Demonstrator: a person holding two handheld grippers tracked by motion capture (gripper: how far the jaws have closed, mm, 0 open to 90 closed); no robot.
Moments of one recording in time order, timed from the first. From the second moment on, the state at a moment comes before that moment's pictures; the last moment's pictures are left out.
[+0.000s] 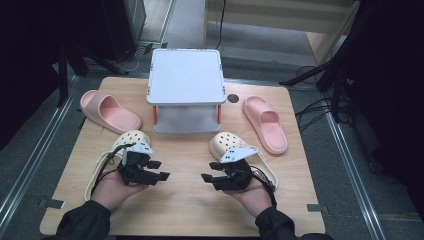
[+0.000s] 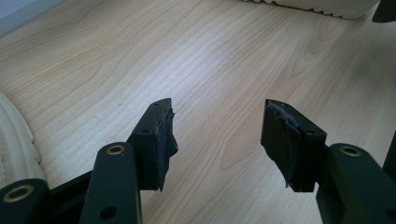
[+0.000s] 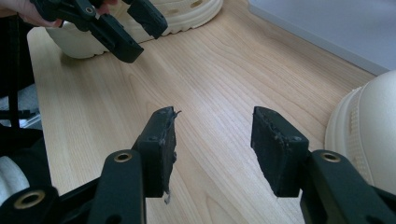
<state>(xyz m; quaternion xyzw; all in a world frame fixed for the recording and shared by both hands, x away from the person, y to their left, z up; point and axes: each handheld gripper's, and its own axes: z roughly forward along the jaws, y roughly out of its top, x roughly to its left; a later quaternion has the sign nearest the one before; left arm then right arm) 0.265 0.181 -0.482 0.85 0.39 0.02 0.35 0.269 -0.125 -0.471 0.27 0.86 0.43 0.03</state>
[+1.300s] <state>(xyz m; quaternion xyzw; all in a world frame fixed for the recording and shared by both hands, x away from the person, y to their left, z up) 0.249 0.202 -0.477 0.83 0.42 0.02 0.35 0.278 -0.110 -0.471 0.25 0.87 0.42 0.02</state>
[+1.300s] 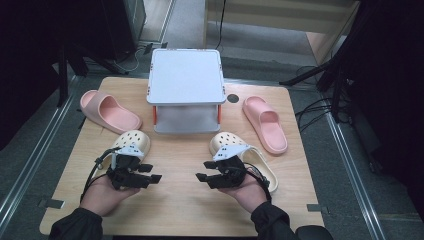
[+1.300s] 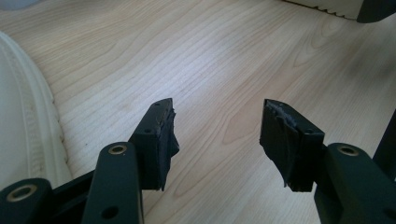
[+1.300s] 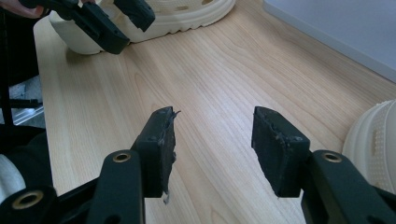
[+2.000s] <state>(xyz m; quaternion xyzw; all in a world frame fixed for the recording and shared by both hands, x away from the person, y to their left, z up) 0.232 0.247 -0.459 0.82 0.46 0.04 0.35 0.282 -0.103 -0.471 0.24 0.88 0.42 0.01</state>
